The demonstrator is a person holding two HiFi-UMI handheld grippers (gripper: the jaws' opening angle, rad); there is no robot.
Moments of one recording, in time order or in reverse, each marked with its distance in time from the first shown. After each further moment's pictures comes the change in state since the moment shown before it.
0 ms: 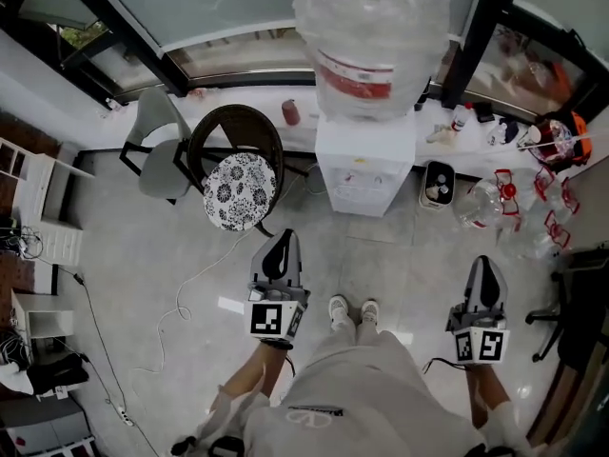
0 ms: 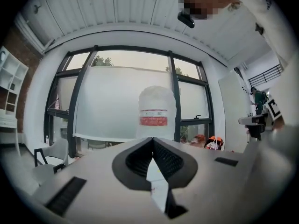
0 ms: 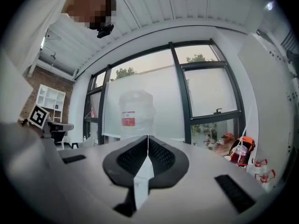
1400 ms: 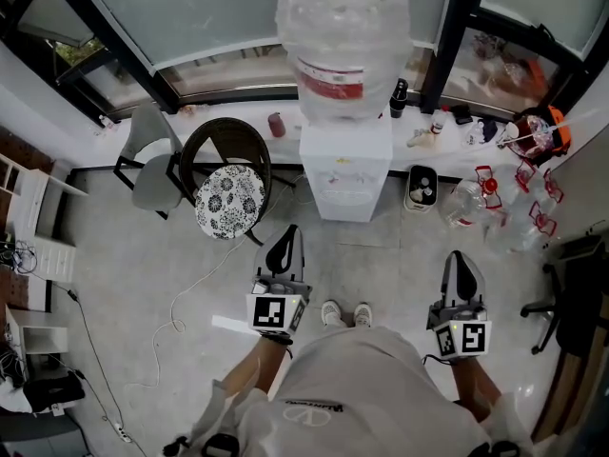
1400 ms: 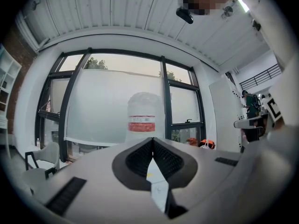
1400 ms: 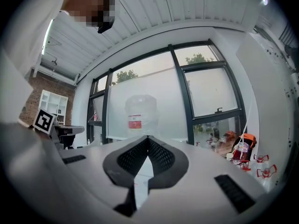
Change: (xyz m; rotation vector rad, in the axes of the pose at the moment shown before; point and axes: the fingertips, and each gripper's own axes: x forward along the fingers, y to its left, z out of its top) left arm -0.016 -0.046 0.025 0.023 -0.056 -0.091; right arm -0.039 0.029 0.015 0.028 -0.024 0.029
